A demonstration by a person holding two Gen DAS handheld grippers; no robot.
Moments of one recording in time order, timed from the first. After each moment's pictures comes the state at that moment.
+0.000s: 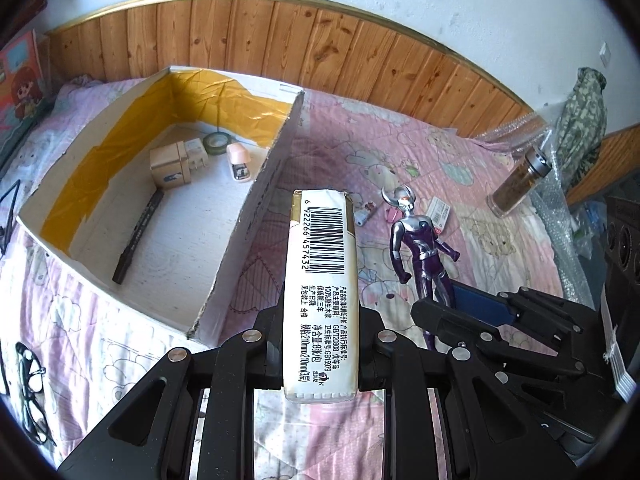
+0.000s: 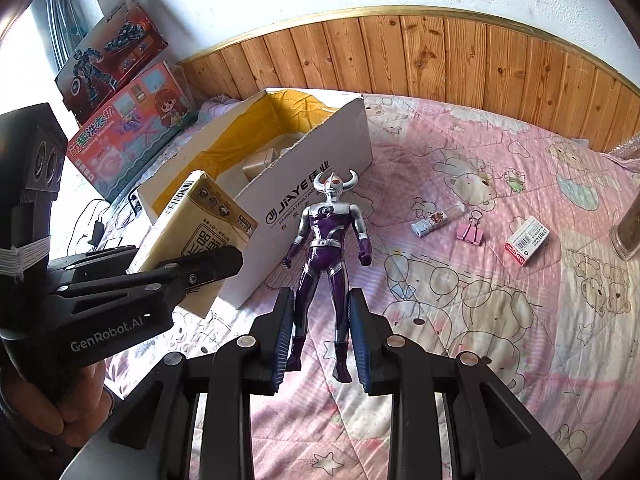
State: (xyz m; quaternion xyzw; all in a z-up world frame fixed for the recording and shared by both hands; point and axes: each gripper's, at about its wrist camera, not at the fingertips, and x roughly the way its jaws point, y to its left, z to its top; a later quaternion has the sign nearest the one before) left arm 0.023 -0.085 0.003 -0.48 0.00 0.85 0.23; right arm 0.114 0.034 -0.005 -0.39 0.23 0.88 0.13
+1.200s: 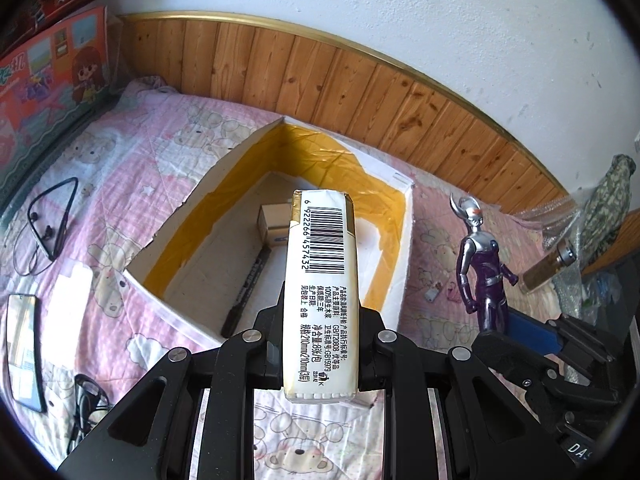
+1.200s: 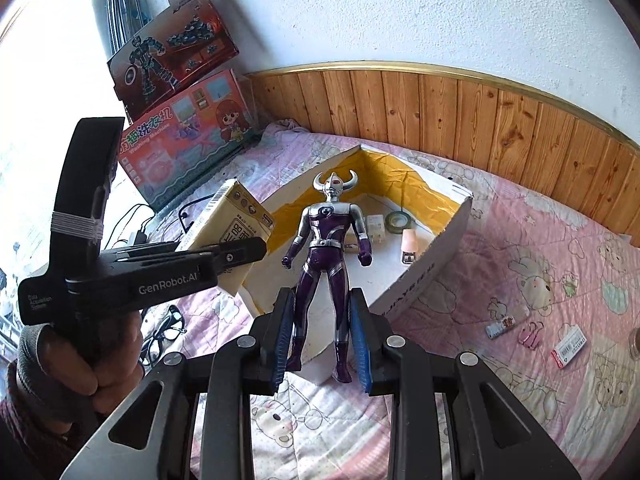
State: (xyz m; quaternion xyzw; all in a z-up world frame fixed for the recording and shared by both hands) left arm -0.046 -0.204 0.043 -0.45 -0.07 0.88 0.15; right arm 0.013 -0.011 0.071 -0.37 0.17 0.91 0.06
